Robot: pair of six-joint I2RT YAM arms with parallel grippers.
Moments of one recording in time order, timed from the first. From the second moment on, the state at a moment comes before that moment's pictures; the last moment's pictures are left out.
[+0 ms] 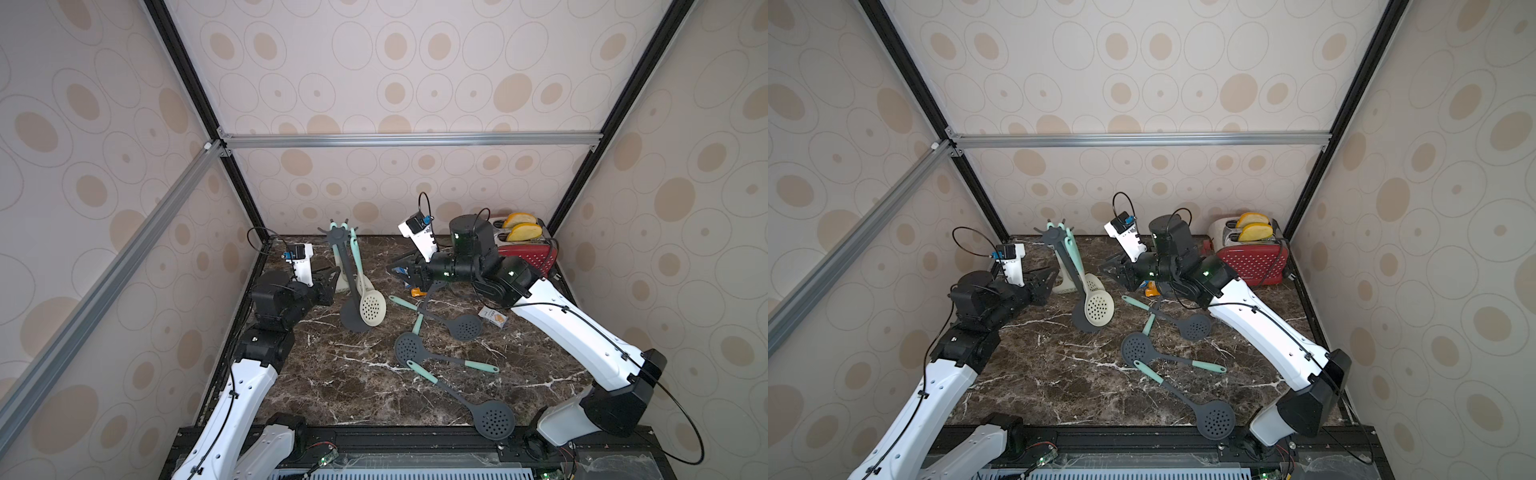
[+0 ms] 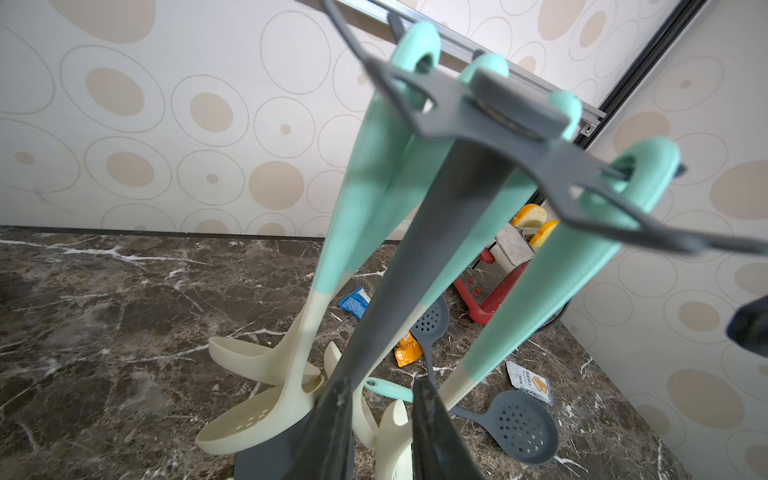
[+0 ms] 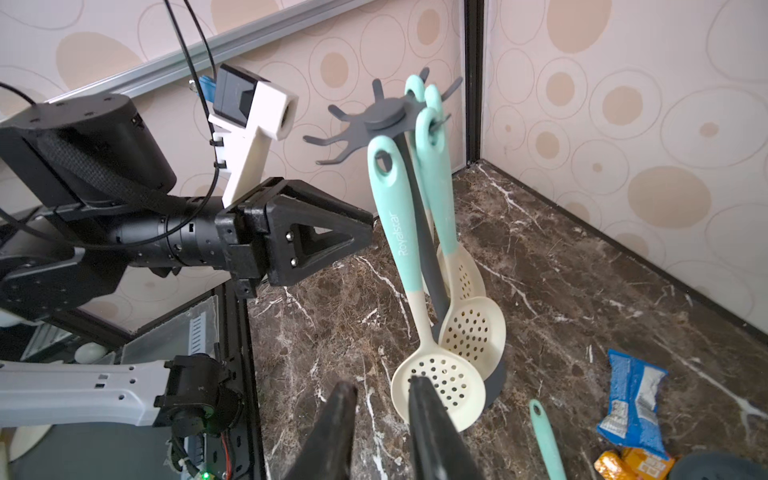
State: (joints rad) left arm -0.16 0.91 0.83 -0.09 0.30 -0.30; right arm 0.85 1.52 1.66 -0.52 -0.41 0.07
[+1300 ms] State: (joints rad) left arm -0.16 0.86 0.68 0.17 0.25 -0.31; right arm 0.87 1.87 2.00 -0.43 -0.51 0.18
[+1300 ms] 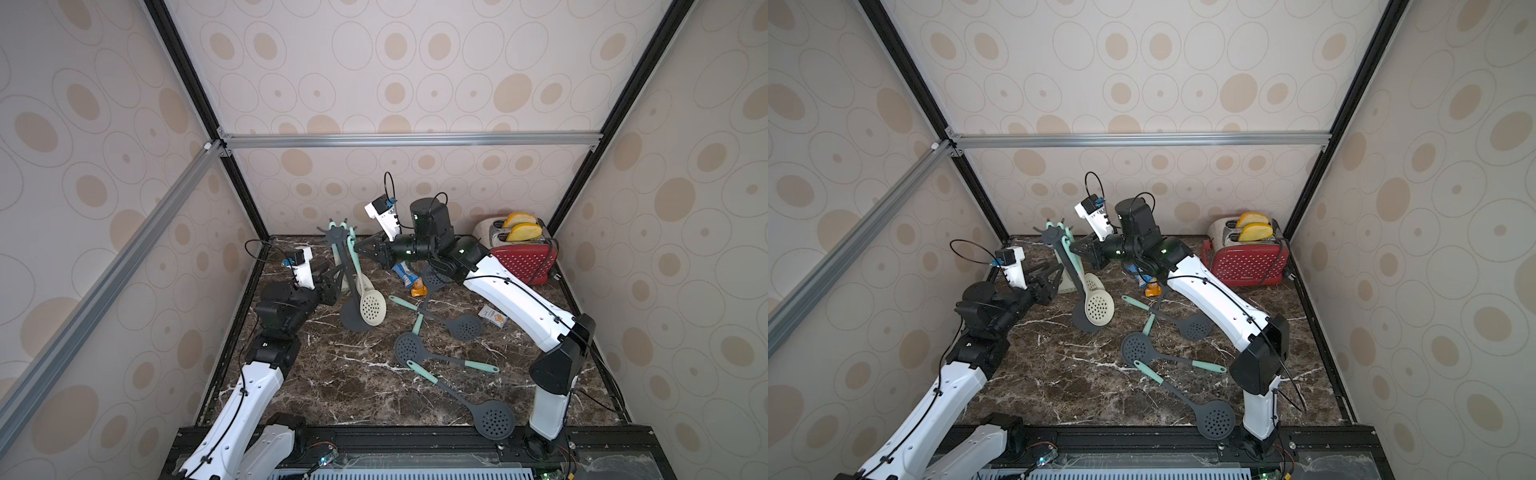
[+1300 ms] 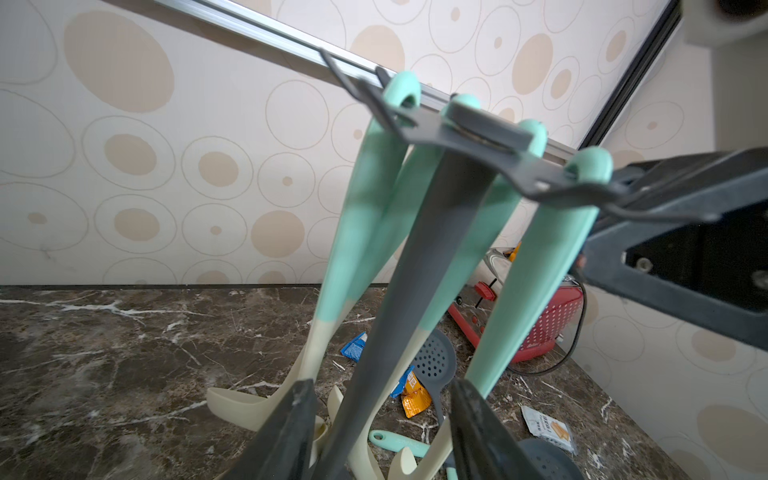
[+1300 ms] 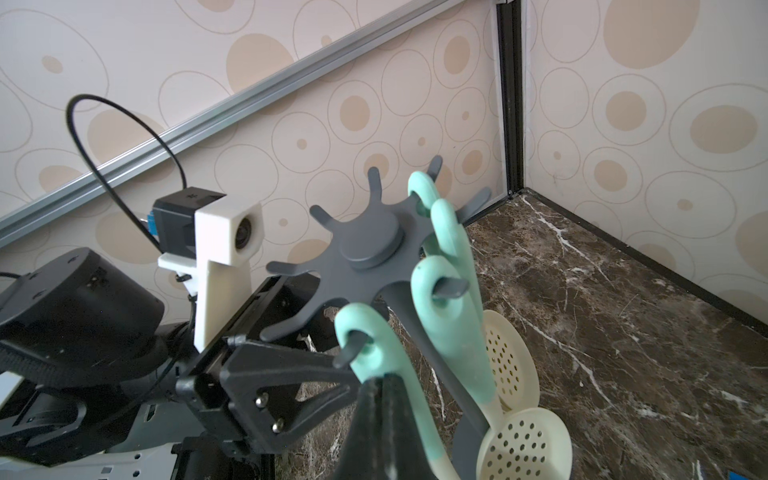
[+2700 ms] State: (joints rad) left arm -0.16 1.30 0.67 0.45 0.41 -0.28; right arm 0.85 1.21 1.30 -0.54 -0.22 0.05
